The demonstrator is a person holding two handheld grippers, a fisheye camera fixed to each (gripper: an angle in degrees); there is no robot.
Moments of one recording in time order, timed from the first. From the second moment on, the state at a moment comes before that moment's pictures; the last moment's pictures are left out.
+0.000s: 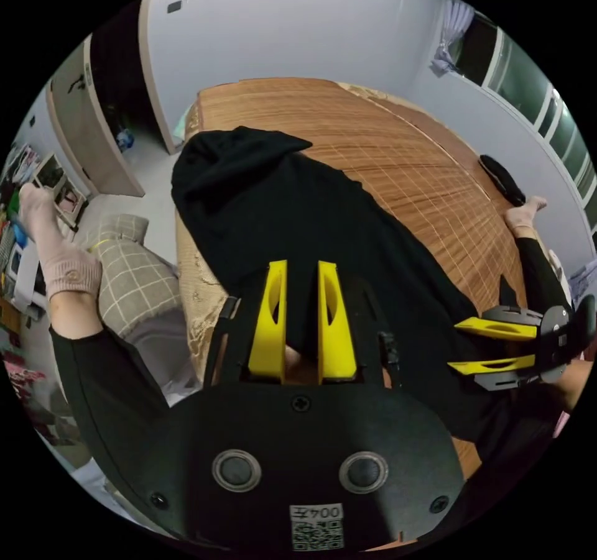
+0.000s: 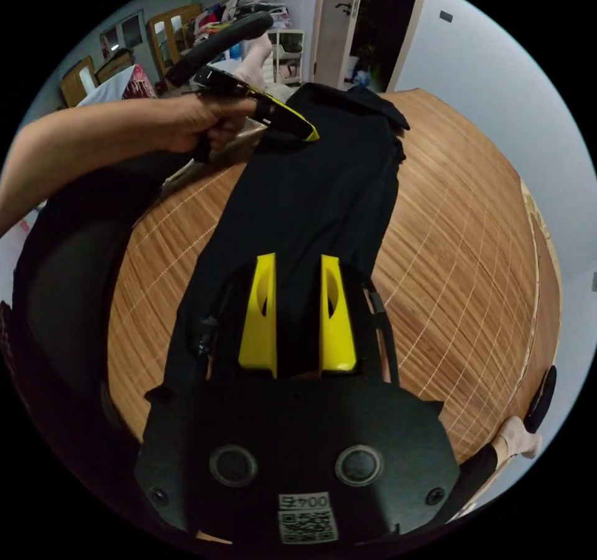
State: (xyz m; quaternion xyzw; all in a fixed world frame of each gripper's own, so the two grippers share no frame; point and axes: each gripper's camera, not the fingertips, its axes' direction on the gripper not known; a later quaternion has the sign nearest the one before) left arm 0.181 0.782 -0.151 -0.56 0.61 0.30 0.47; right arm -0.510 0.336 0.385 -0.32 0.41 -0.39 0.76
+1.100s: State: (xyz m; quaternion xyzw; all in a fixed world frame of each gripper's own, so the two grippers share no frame) left arm 0.216 0.827 -0.088 -0.61 0.69 0.05 0.38; right arm -0.480 0.029 0.298 -0.17 0.26 0.10 0.94
